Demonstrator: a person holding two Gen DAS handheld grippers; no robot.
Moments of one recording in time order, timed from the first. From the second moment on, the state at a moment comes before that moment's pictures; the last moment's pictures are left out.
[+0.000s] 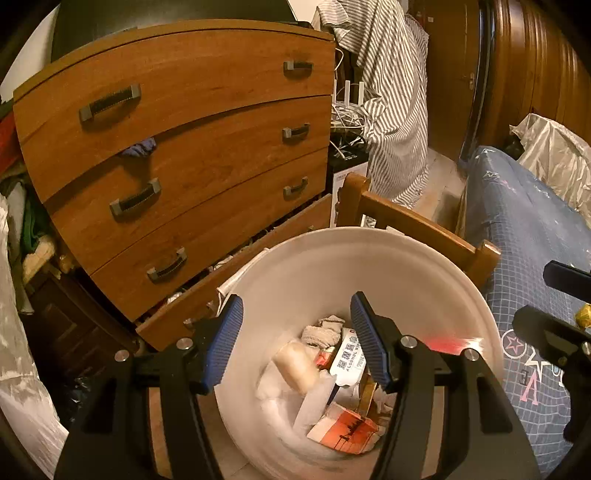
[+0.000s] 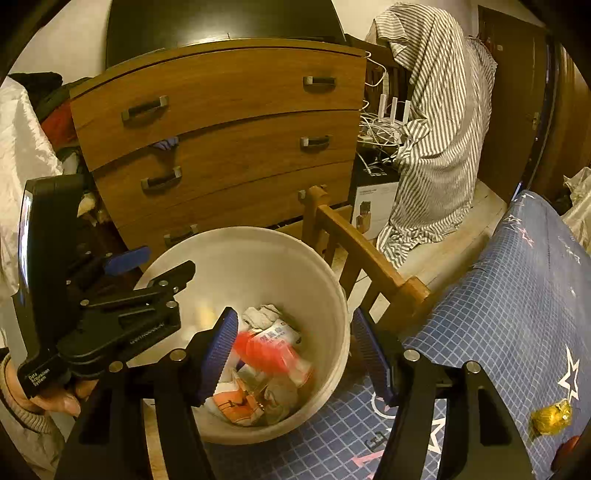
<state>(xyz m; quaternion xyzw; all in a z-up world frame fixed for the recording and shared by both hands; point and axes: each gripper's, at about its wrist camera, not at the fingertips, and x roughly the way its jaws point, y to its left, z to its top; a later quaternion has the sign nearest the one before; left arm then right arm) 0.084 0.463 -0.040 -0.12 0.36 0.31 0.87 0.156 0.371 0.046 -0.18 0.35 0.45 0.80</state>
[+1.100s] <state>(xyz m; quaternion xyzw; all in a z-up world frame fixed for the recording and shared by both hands) 0.140 0.229 -0.044 -0.05 0.36 0.12 0.92 0.175 -0.014 0.009 -0.09 0.29 0.22 0.93</state>
